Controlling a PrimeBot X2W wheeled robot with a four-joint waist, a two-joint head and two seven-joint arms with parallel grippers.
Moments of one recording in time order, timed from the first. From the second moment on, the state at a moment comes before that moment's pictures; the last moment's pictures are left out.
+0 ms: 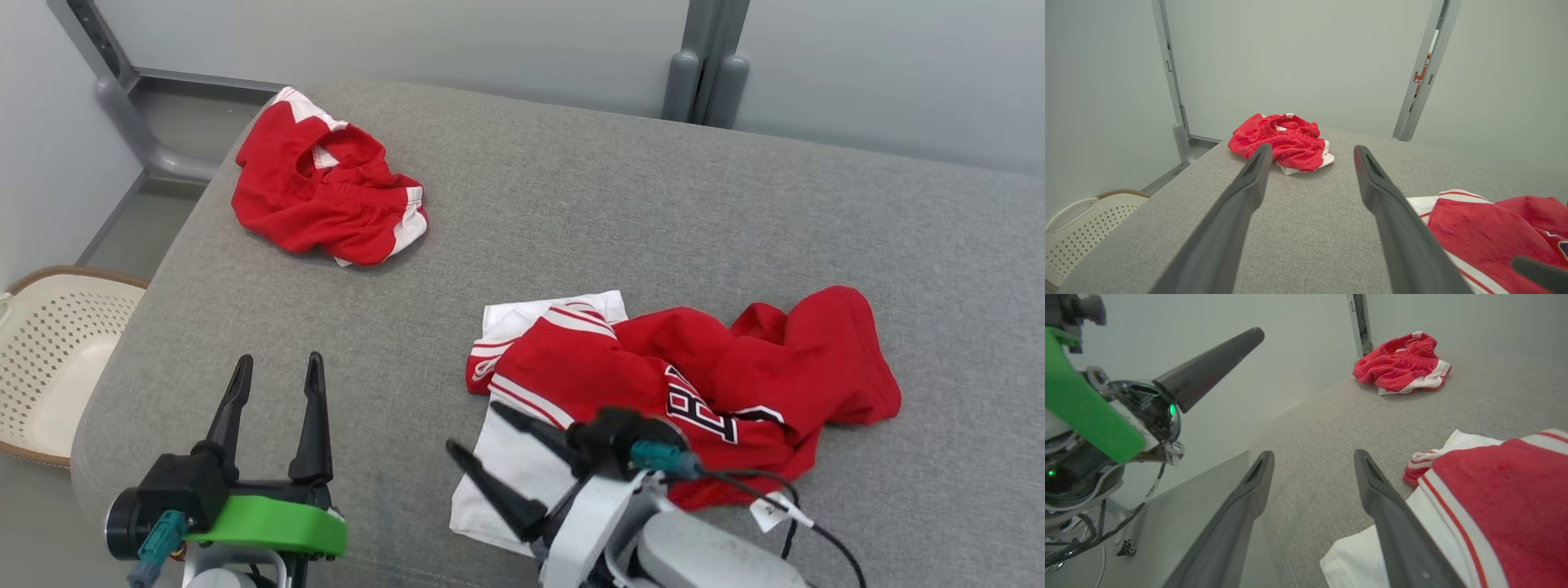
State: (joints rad) left arm -0.06 0.05 -0.05 0.16 -0.22 -0.12 -0.26; right arm -0.46 -0.07 0.96 0.47 0.62 0.13 -0.26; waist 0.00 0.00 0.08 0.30
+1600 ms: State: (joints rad) left arm -0.07 0.05 -0.09 0.15 -0.24 -0.11 -0.26; right arm -0.53 -0.33 0.37 0.96 0.60 0.13 -0.24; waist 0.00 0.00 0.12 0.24
